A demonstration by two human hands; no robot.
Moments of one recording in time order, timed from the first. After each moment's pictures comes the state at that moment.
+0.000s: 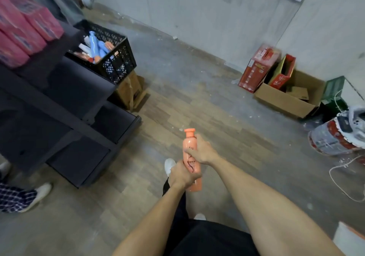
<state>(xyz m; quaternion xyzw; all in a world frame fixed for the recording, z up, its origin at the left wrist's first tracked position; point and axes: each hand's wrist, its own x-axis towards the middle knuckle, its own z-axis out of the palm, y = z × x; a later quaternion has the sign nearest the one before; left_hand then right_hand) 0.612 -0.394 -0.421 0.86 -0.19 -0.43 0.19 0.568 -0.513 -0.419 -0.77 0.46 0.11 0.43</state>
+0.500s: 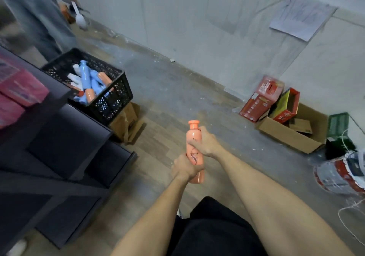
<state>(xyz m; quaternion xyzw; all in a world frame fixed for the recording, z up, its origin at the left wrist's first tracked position) 0.846 -0.630 -0.400 0.86 -0.22 -0.41 0.22 0.797 -0.750 -0.392 -0.77 0.49 0.05 0.40</state>
